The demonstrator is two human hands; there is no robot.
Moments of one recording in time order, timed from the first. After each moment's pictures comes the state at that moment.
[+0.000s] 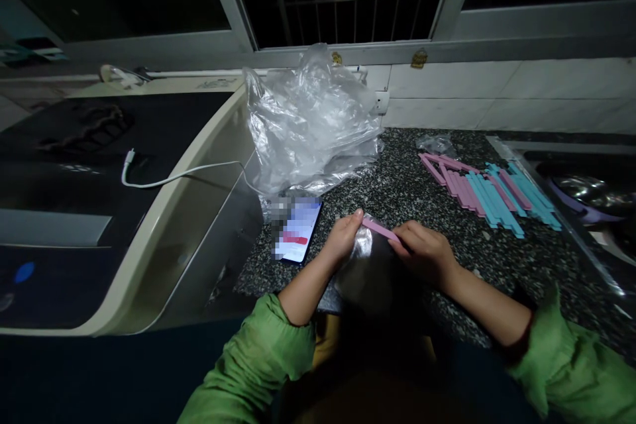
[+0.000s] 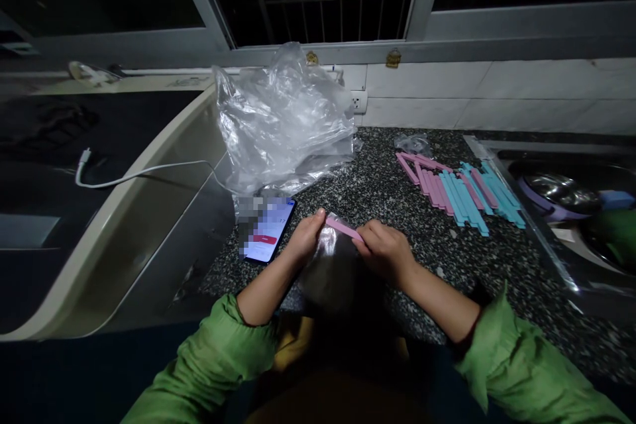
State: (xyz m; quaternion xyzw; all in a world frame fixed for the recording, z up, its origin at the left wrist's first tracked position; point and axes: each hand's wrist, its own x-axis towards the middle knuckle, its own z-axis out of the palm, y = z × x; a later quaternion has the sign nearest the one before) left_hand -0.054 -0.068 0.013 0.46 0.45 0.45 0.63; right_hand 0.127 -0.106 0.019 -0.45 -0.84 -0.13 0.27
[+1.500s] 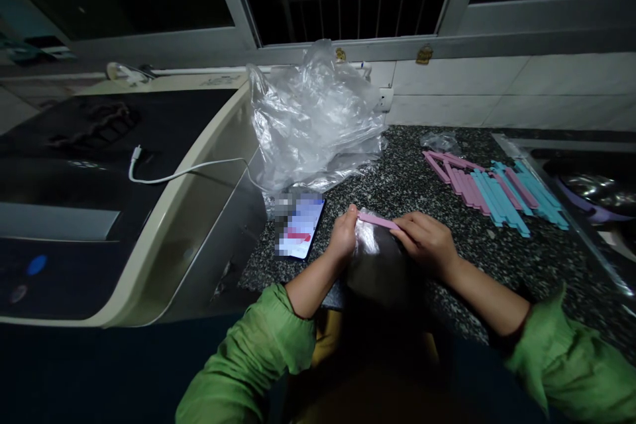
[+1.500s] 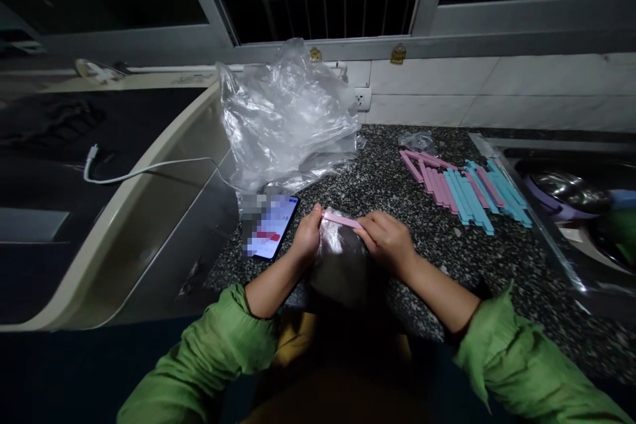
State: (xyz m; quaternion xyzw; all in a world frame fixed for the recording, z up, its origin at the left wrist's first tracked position) left_hand -0.044 -0.070 0.007 0.33 0.45 0.52 0.64; right_hand 0.125 -0.095 0.023 -0.43 -0.83 -0.12 0.33
